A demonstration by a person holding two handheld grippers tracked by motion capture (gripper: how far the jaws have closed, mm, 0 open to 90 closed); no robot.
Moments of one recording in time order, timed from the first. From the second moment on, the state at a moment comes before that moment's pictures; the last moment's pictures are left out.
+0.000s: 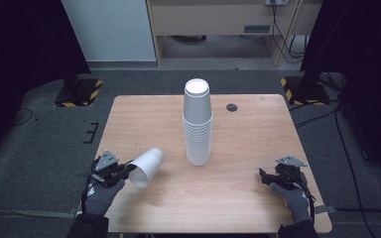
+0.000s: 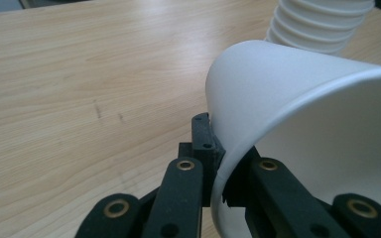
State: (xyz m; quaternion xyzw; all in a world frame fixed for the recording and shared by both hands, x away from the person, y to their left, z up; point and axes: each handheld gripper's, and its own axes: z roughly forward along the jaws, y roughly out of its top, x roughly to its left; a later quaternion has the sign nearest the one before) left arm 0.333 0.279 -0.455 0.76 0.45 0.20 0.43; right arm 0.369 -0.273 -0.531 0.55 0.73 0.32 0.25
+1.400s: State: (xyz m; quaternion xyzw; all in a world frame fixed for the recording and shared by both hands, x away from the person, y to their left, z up) left arm 0.385 0.292 -0.410 0.84 0.52 0.11 0.15; right arm 0.371 -0.270 -0.539 0.55 0.74 0.31 0.23
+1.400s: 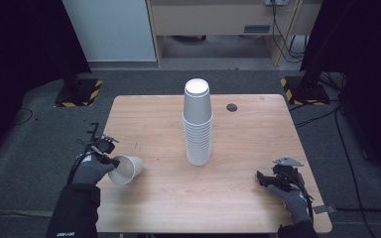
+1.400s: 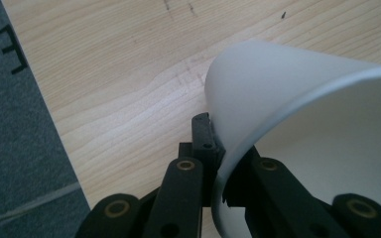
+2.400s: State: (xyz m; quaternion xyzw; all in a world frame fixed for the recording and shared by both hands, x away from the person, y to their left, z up) left arm 0.401 0.291 -0.421 0.82 0.57 0.03 0.05; right arm 0.371 -0.270 -0.539 0.55 0.74 0.31 0.23
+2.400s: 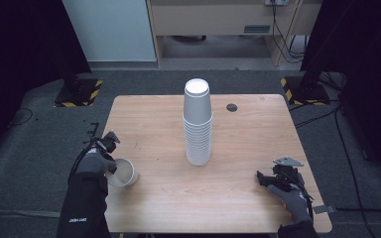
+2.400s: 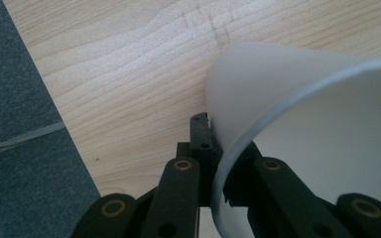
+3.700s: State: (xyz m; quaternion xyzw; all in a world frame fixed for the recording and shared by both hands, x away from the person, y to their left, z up) left arm 0.333 0.323 -0.432 0.66 0.53 0.28 0.45; right arm 0.372 -0.269 -0.539 0.55 0.74 0.31 0.23
